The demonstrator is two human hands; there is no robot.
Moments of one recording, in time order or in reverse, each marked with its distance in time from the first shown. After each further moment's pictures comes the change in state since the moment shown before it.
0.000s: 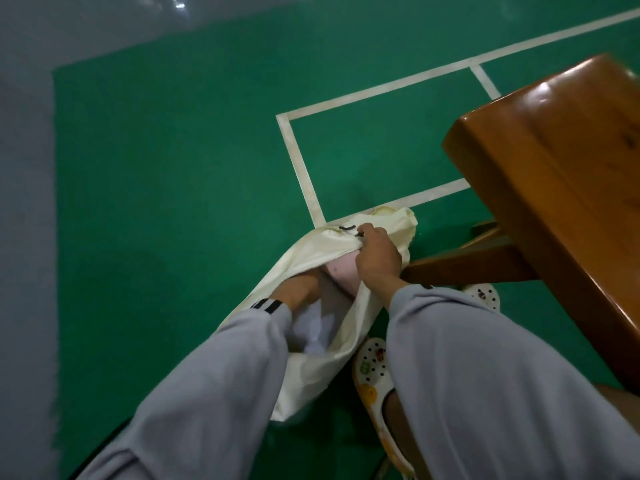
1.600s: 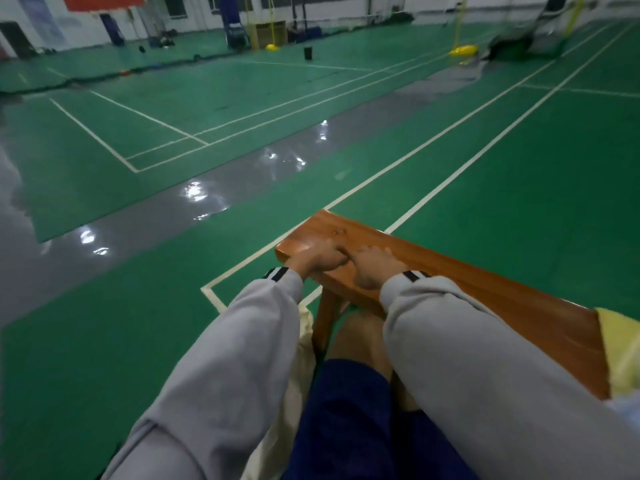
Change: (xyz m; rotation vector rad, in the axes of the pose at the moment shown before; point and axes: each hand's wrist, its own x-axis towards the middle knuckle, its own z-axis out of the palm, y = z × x) left_hand -0.375 0.351 -0.041 0.465 0.103 0.847; right_hand -0.296 0.057 -0.356 -0.352 0.219 0.018
